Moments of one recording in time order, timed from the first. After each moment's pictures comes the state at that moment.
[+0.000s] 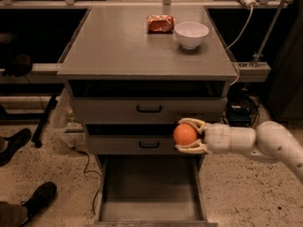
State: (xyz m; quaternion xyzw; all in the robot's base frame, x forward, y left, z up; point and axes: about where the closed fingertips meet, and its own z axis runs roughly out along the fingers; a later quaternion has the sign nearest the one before) arm 0.542 -0.117 0.672 -0.58 0.53 0.25 0.57
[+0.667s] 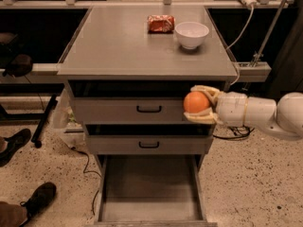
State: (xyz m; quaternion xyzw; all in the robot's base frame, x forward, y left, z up) arm 0.580 -0.144 0.783 -0.55 0.56 0.18 0.59
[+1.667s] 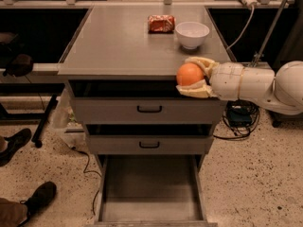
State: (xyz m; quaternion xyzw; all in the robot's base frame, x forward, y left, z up) arm 0.607 -0.116 0.870 -0.55 0.55 0.15 0.61
